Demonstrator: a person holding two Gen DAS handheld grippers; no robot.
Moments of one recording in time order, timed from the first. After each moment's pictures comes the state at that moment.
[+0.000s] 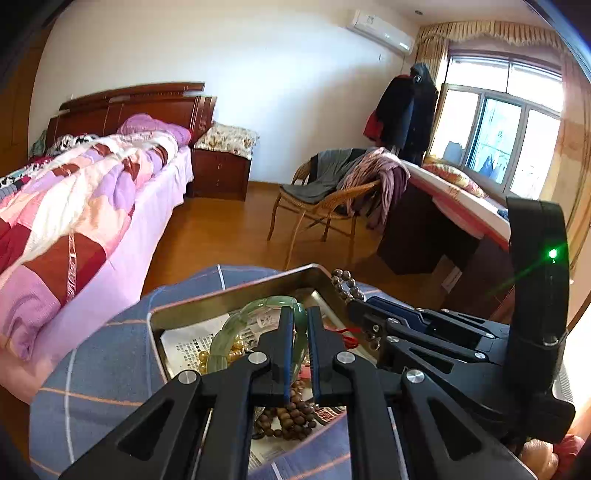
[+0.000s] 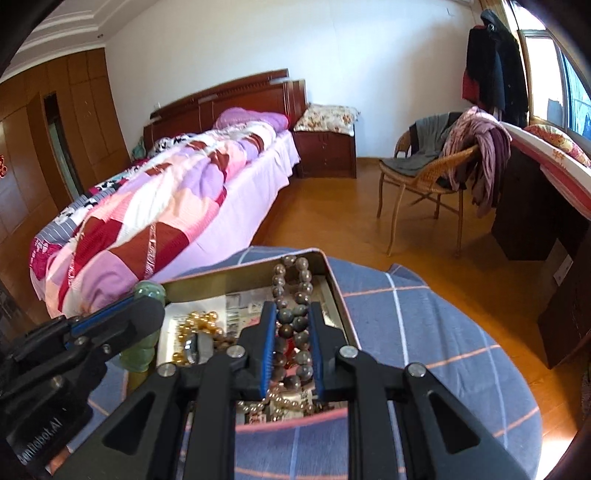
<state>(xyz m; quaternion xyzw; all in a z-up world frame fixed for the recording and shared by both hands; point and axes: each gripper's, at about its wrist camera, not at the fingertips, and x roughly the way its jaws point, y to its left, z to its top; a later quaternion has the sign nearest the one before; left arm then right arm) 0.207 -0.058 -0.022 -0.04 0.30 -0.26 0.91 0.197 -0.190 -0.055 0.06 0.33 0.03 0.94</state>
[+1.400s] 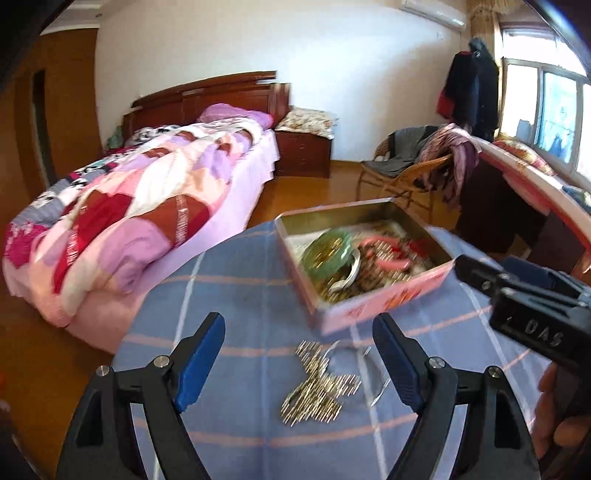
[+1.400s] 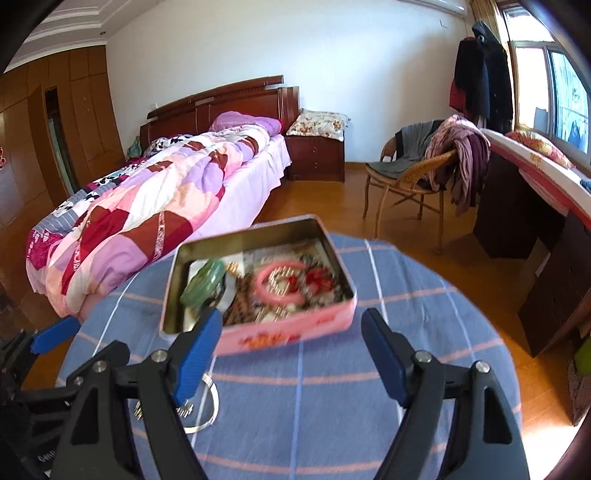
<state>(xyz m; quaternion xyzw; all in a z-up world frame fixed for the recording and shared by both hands) 0.099 -0.006 -0.025 0.02 0.34 -0.08 0.94 0.105 -0.178 -0.035 0.05 0.32 0.00 0.94</state>
